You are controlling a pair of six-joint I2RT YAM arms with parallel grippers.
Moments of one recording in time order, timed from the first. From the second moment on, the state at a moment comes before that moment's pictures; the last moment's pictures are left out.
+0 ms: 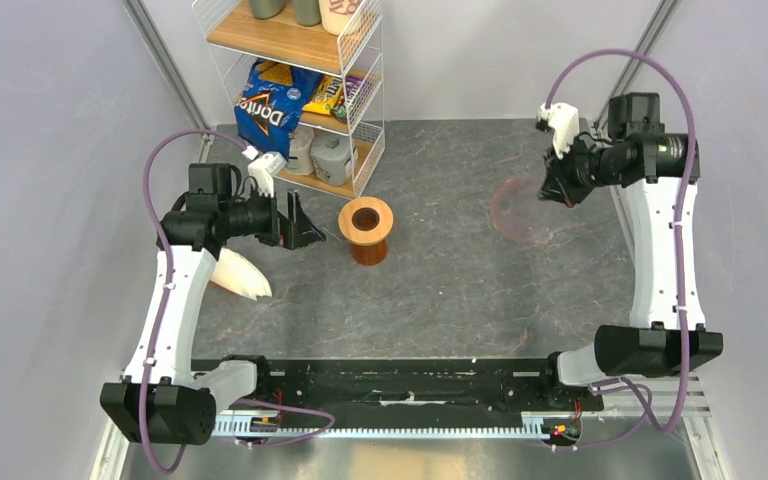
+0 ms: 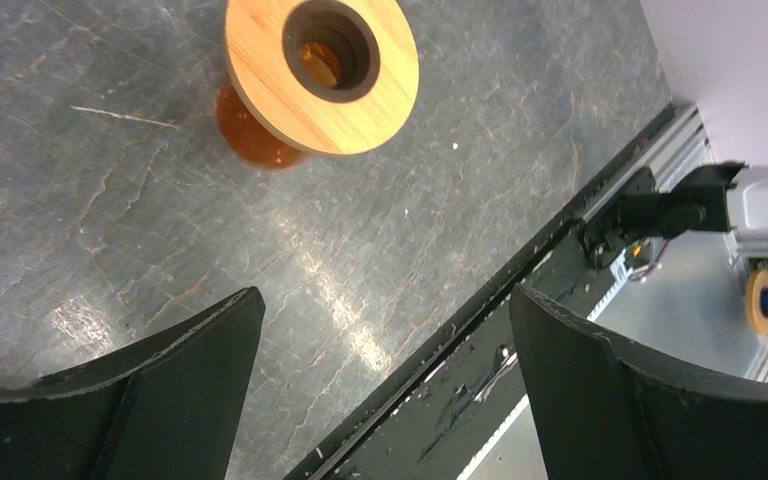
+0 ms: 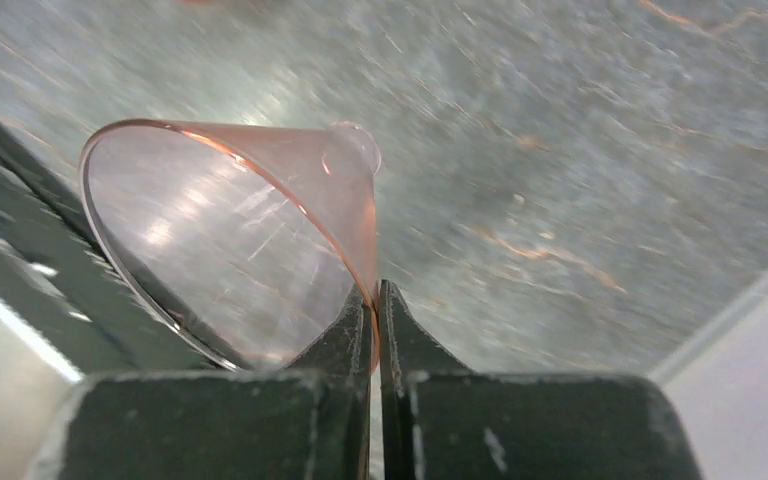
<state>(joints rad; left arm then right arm) -0.03 1.12 1.19 -0.91 0.77 0.04 -0.11 1.43 1.78 -1.36 -0.56 -0.78</state>
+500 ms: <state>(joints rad) -0.02 1.06 1.26 -0.86 0.44 -0.24 0.33 1.88 2.36 -1.54 -0.33 0.23</state>
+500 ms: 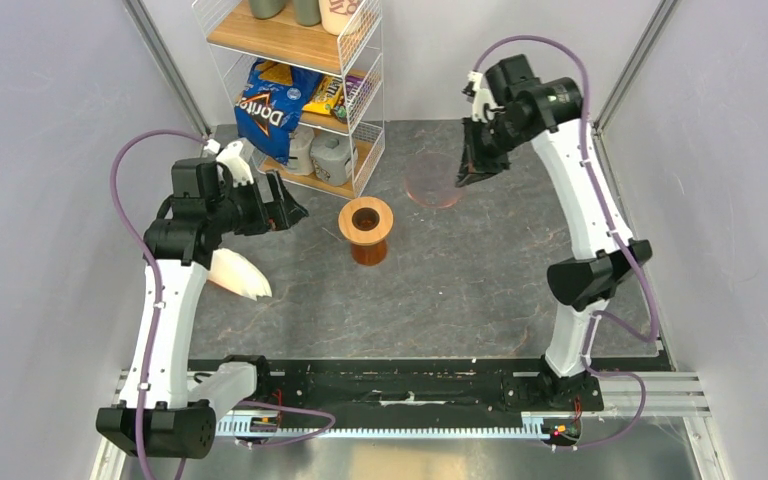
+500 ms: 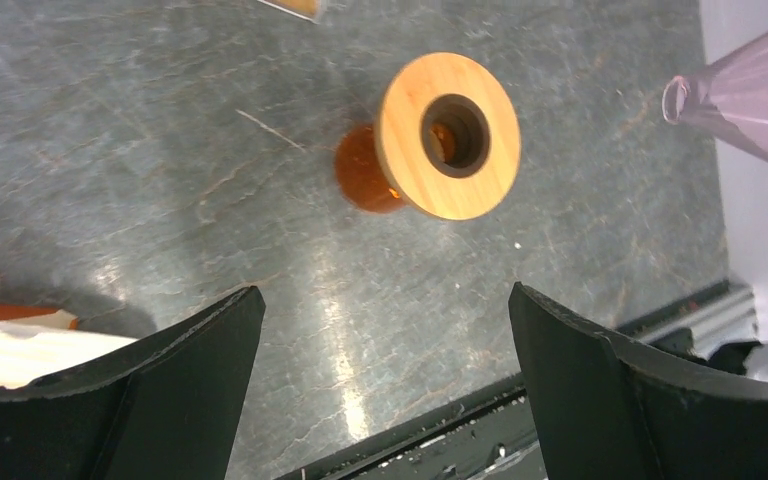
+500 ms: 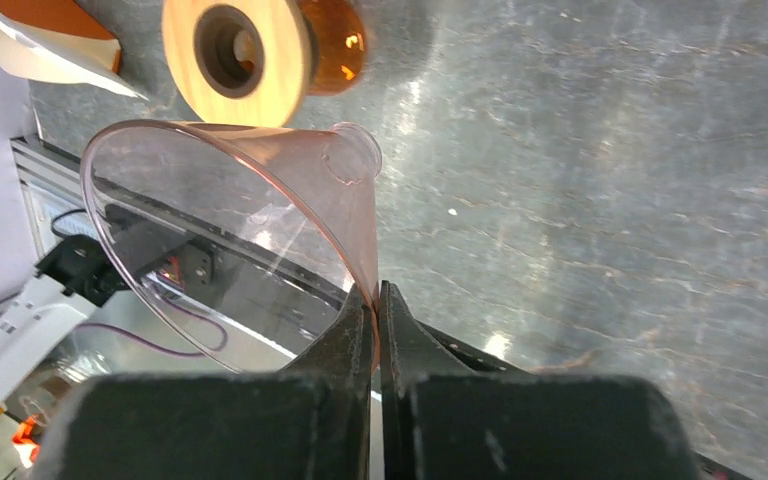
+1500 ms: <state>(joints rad) -0.02 0.93 1.17 -0.89 0.26 -0.26 0.61 2.16 2.46 -1.33 -0.26 0.59</state>
